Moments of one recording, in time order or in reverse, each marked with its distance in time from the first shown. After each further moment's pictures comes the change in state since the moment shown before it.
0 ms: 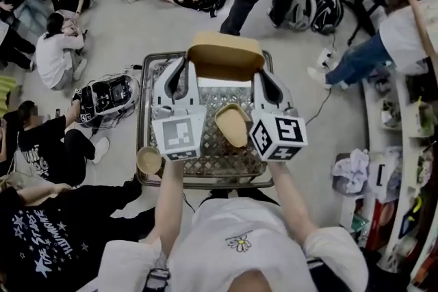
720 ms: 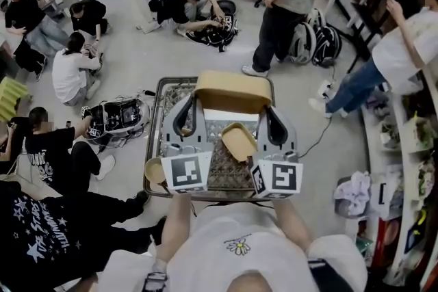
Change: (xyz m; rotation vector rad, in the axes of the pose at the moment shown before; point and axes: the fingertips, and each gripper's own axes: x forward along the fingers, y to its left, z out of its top) left arm -0.105 -0.004 0.051 -0.034 -0.110 0.054; right arm -0.104 0.060 0.041 -0.191 -0.244 -0.002
